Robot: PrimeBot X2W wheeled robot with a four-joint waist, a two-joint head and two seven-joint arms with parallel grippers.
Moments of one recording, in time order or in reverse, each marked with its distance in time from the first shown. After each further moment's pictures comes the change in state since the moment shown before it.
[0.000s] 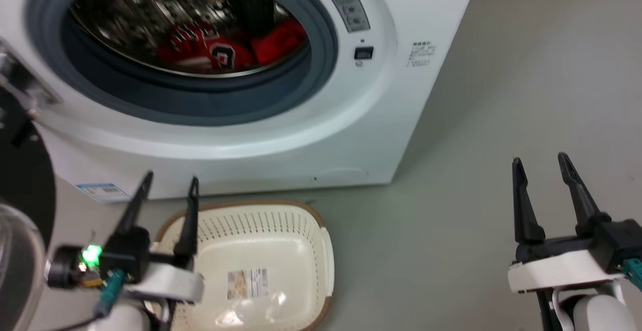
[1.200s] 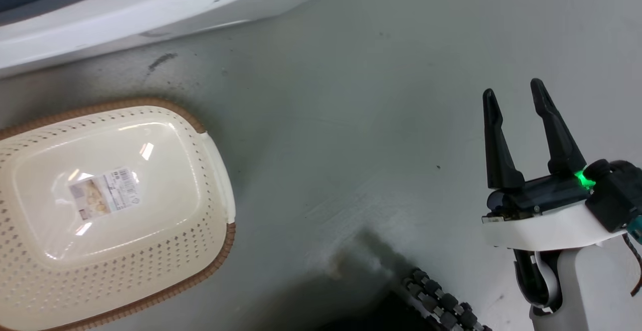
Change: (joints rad) left arm -1.602 0.674 -0.619 0.606 -0.340 -0.077 0.781; right arm -0.177 -0.001 0.146 -0.081 0.155 0.000 0.000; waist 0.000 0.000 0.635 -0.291
